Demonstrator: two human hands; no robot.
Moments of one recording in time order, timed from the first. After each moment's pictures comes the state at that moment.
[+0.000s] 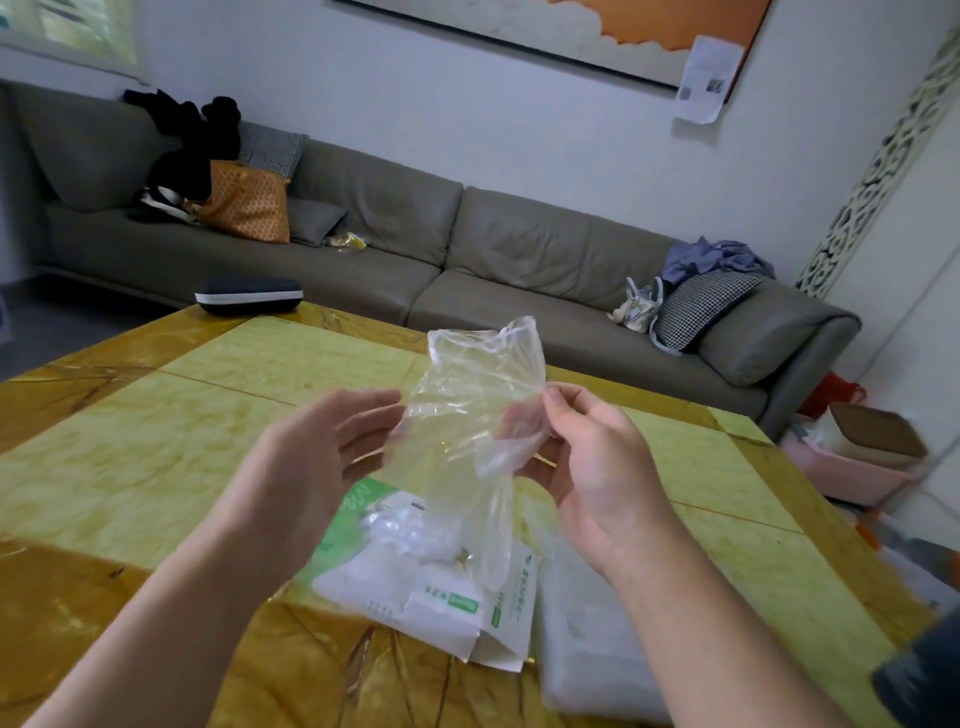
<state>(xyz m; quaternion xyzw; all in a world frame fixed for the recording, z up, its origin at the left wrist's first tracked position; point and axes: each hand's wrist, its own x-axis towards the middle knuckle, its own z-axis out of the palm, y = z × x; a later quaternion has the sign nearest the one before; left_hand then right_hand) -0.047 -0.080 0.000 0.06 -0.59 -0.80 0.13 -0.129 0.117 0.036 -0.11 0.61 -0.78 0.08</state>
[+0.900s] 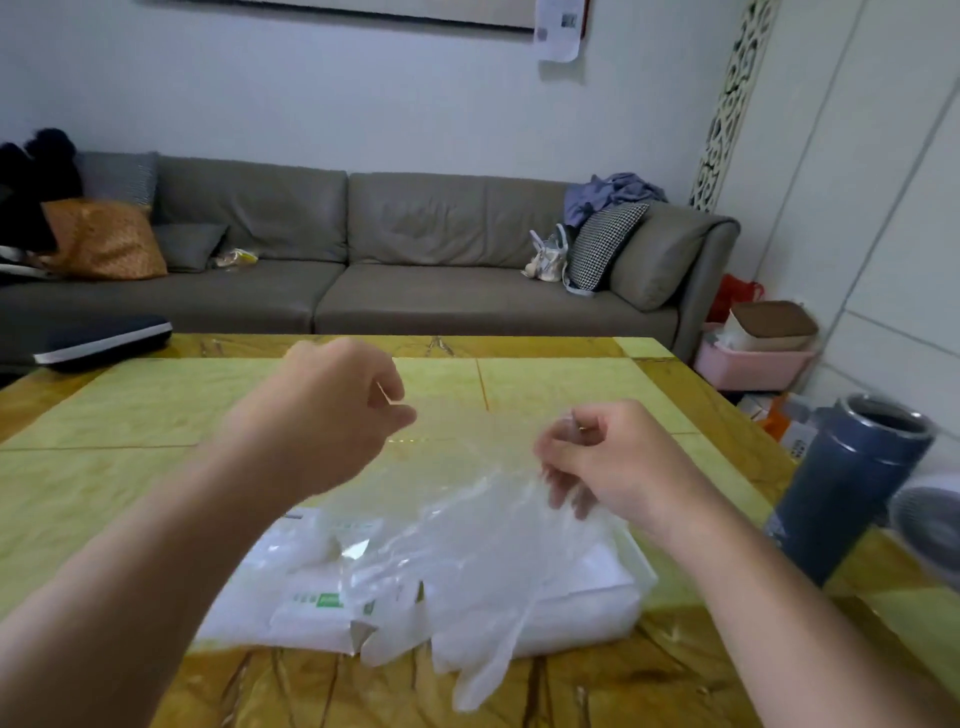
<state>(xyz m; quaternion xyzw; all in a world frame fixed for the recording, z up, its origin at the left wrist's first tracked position) -0.107 0.039 0.070 0.00 -0.97 -0.18 0.17 -0.148 0.288 0.019 -0.09 0.82 -0.56 0.02</state>
